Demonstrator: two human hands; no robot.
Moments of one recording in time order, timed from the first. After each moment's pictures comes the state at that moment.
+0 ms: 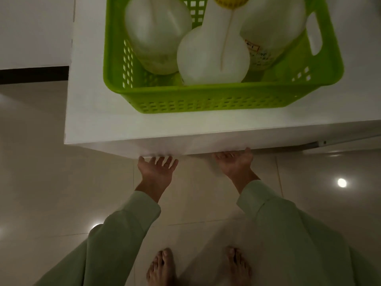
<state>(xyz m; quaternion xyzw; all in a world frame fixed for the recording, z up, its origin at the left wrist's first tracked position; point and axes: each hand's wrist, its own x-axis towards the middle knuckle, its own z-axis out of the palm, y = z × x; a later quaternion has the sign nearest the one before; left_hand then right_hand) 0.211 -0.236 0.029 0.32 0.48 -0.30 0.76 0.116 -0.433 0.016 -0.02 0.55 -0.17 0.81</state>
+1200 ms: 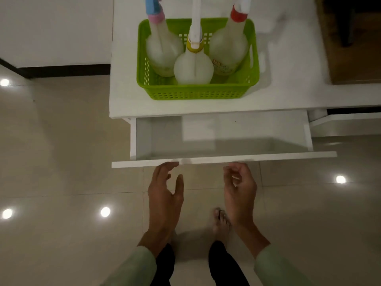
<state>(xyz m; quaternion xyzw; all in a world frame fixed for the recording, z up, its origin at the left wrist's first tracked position) 0.029 -0.186 0.251 0.87 -0.06 -0.15 0.46 -0.047 -0.331 0.240 -0.68 0.46 -0.16 0.55</state>
